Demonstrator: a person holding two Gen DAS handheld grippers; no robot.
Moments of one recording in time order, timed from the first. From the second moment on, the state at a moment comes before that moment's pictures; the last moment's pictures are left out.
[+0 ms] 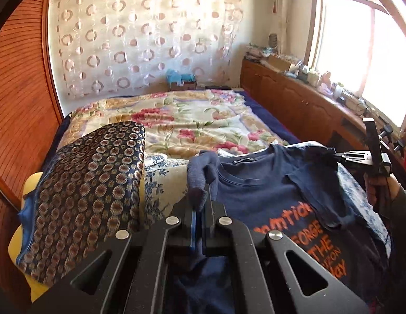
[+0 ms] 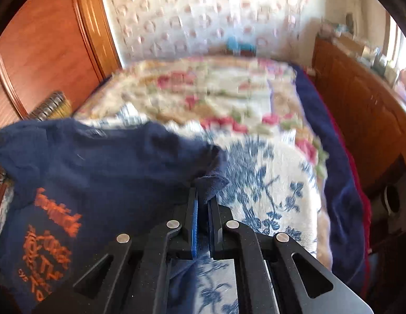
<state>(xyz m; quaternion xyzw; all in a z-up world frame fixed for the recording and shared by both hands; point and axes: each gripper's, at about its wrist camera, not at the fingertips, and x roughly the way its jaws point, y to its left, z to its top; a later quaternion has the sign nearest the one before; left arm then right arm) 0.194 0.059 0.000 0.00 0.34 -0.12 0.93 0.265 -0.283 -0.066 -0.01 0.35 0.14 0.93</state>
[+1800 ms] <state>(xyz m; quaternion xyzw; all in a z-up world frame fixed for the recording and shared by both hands) -0.059 0.148 -0.051 -0.08 0.29 -0.02 0.95 -0.068 -0.349 -0.077 -0.03 0.35 0.20 0.92</state>
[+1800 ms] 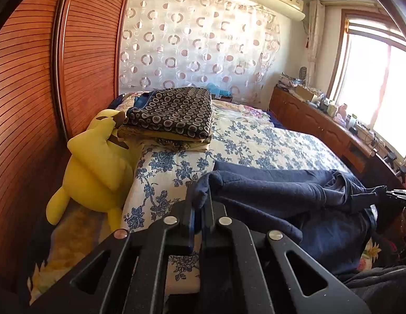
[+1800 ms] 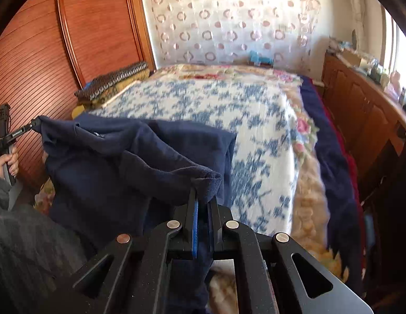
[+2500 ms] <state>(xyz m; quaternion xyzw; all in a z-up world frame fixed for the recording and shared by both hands) -0.028 0.110 -0.032 -0.03 0.29 -0.07 0.95 -0.064 -0.348 -0.037 -0.03 0.30 0.21 0.93</state>
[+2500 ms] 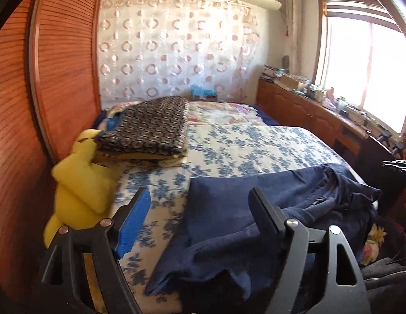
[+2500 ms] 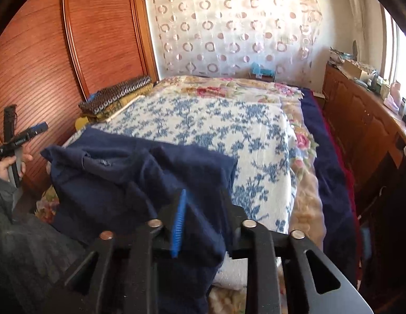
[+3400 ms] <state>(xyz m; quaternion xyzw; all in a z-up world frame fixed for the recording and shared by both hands) 0.023 0.066 -0.055 -0.02 0.34 -0.11 0.93 0.087 -0.316 -0.118 0.02 0.40 0.18 0.90</state>
